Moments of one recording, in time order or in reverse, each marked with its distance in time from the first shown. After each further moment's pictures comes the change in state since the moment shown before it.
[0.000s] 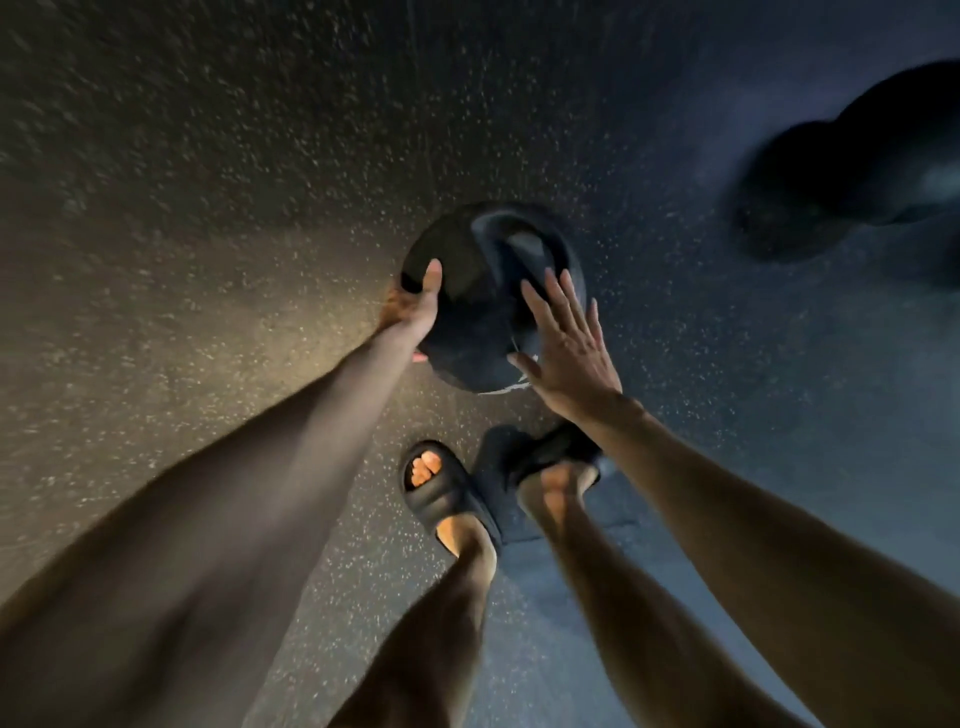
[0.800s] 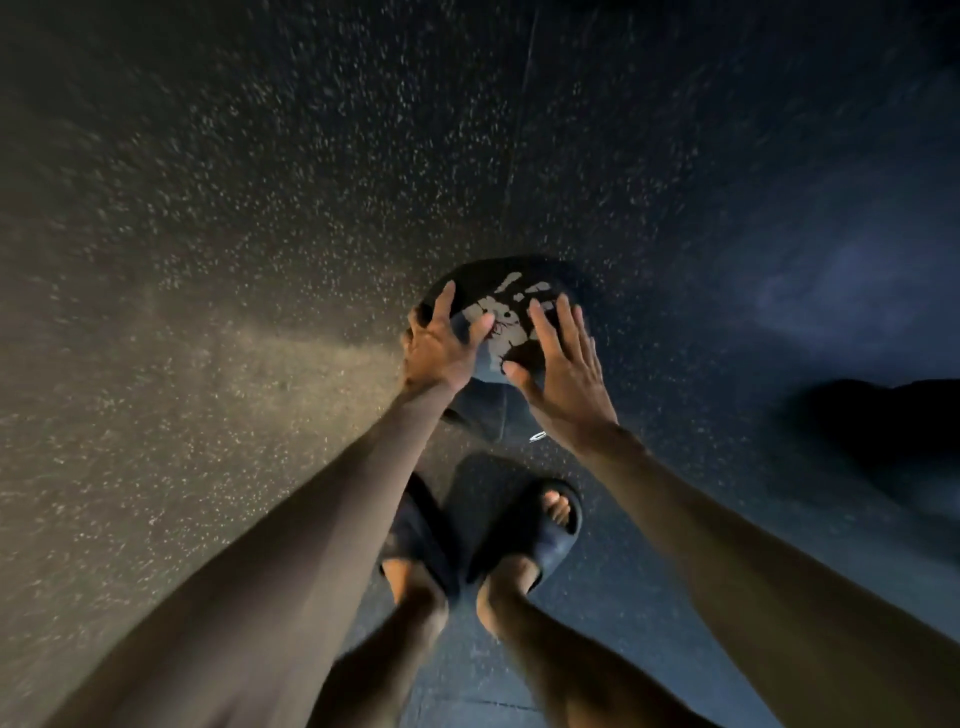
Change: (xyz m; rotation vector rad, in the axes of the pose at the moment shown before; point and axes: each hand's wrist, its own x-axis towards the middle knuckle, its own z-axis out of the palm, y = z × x) left_hand 0.082 0.157 -0.047 0.231 0.237 0.185; right_hand 0.222 -0.037 -0.111 0.084 -0.074 -0.165
